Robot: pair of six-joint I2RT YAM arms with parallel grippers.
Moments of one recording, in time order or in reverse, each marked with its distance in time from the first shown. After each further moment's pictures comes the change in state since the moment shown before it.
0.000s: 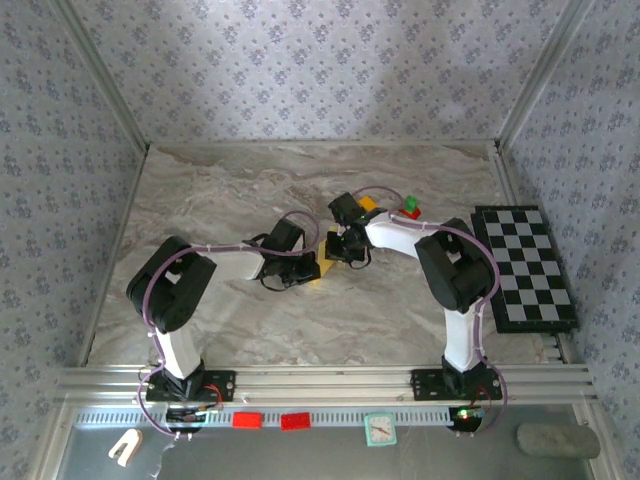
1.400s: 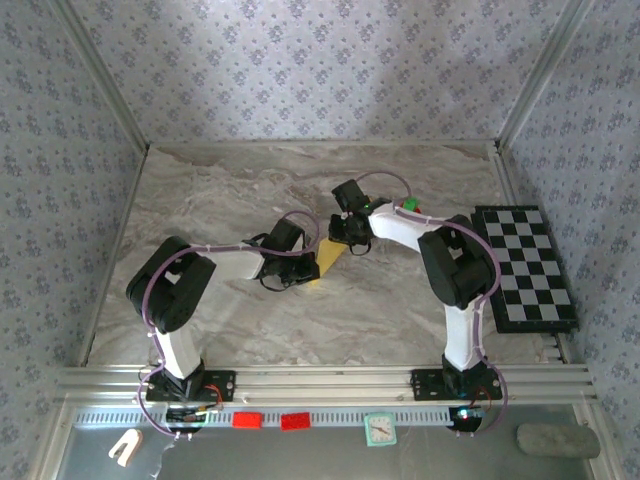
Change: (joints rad) left arm 0.000 0.000 0.001 -0.011 -0.007 0.010; right arm -0.045 0.020 0.080 0.037 0.117 -0.008
